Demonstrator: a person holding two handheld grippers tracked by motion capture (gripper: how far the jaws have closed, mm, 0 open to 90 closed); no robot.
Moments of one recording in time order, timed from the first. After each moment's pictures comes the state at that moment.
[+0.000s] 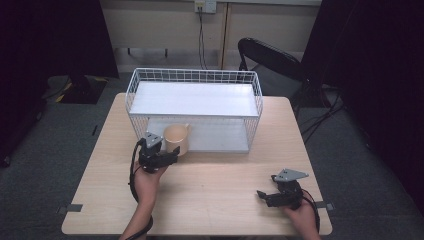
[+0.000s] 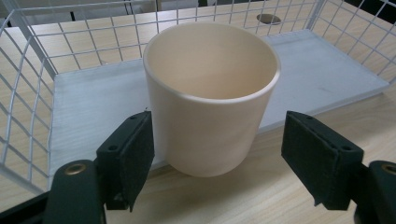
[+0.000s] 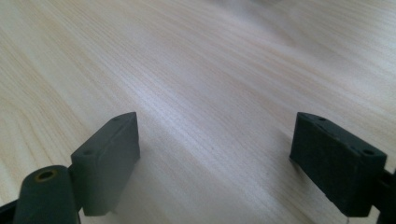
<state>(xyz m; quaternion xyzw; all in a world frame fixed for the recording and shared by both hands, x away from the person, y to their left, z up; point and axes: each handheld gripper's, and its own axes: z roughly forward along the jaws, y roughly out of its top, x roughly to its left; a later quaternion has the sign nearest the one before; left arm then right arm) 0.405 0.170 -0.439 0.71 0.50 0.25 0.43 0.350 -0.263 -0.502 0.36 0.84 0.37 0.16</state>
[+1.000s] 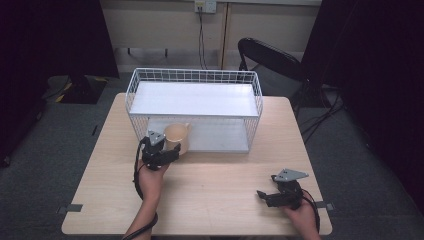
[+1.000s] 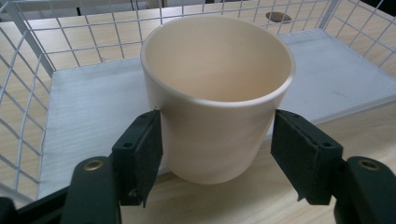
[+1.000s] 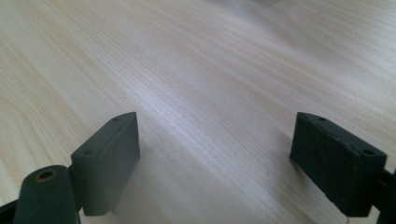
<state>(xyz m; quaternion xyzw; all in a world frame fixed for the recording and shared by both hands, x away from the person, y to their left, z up) 0.416 0.164 -0.446 0.71 0.51 0.26 0.42 0.350 -0.263 -0.502 0.36 0.84 0.37 0.16</state>
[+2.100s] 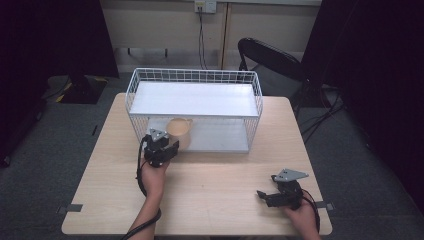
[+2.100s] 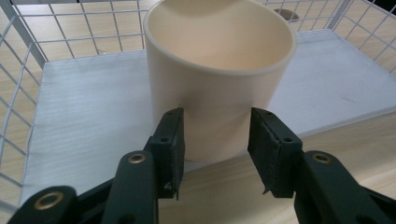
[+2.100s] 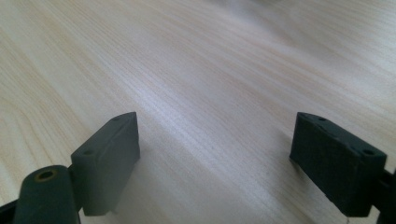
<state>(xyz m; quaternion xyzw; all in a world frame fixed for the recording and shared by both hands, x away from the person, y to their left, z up) 0.429 0.161 -0.451 0.70 0.53 0.24 0.42 0.350 -0.263 -0.502 0.36 0.84 0.37 0.16</state>
